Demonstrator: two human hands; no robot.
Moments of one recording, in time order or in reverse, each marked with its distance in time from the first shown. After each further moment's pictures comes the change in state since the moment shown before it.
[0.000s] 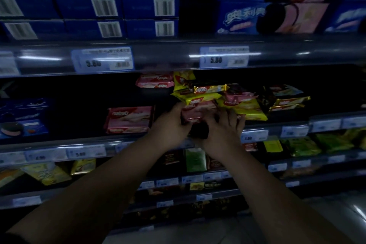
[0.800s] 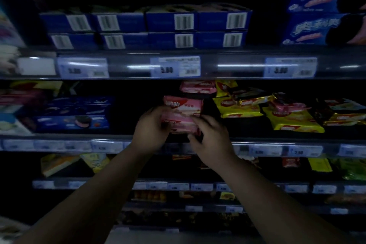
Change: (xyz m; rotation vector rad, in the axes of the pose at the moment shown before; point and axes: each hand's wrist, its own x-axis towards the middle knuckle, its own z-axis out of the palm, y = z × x) left_hand -0.054 -0.114 -0.111 0.087 0.389 0.033; right_hand -0.009 -0.140 0.005 0.527 0.056 -0.337
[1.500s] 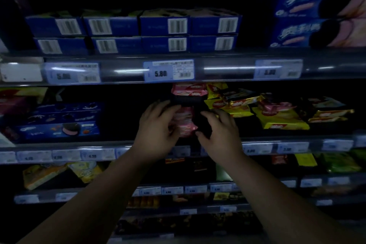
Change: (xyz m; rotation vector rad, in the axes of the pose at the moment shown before) left_hand 0.006 0.027 0.013 0.203 -0.008 0.279; right_hand -0.002 0.027 -0.031 -0.151 0.153 0.090
